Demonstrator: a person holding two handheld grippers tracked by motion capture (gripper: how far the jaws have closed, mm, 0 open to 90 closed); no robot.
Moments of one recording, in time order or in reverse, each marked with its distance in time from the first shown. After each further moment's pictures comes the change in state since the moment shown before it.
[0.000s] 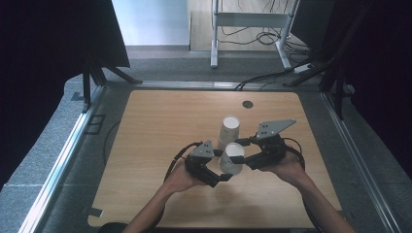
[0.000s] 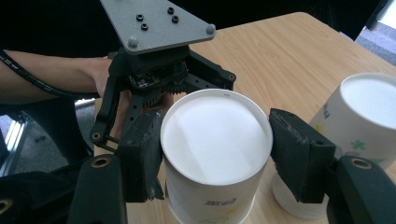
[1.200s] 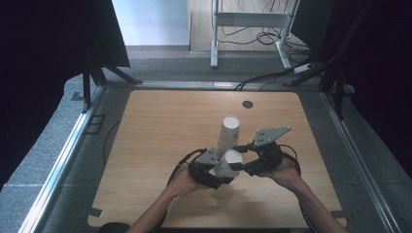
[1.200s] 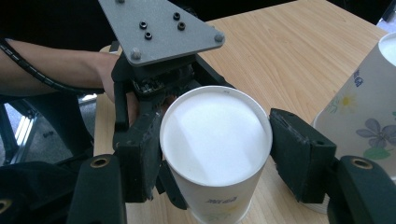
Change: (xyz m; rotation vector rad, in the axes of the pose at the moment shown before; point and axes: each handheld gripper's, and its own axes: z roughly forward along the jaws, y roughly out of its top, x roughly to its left) left arm -0.002 -0.014 0.017 0.085 0.018 0.025; right arm -0.004 -0.025 0.015 0.011 0.033 0.012
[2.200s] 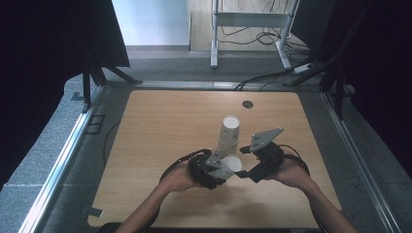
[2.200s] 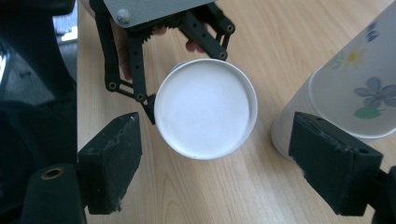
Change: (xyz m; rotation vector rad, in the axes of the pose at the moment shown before) left arm -0.004 0.015 -0.003 0.312 0.086 0.145; right arm 0.004 0.004 -0.001 0.247 -0.038 -0.102
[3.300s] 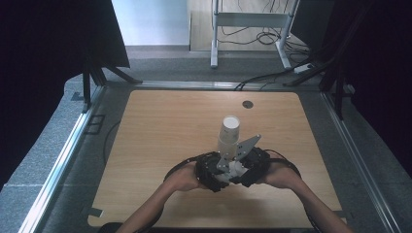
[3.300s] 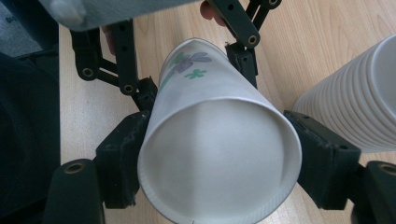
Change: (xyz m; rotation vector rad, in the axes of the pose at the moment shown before) left arm -0.008 0.015 0.011 0.079 -0.013 0.057; right arm 0.005 0.000 0.038 0.172 0.020 -0.072
